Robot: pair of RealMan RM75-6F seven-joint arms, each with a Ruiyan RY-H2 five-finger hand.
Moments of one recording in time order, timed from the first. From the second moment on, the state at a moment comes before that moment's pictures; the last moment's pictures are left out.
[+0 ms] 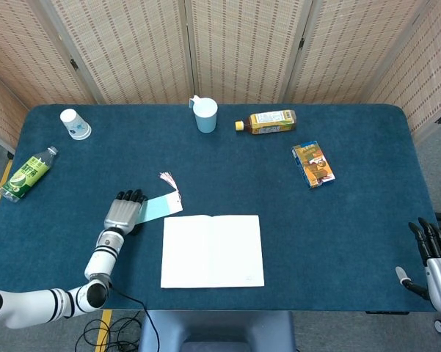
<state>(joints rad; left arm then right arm) -0.89 -1.58 -0.07 -1.40 0.52 0.96 0.76 -0.05 -1.12 0.03 -1.57 -1.55 1.59 0.01</state>
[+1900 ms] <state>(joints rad) -0.83 -1.46 -0.12 -1.56 0.90 0.96 0.51 -0.05 -1.11 0.03 -1.58 -1.55 1.59 0.00</state>
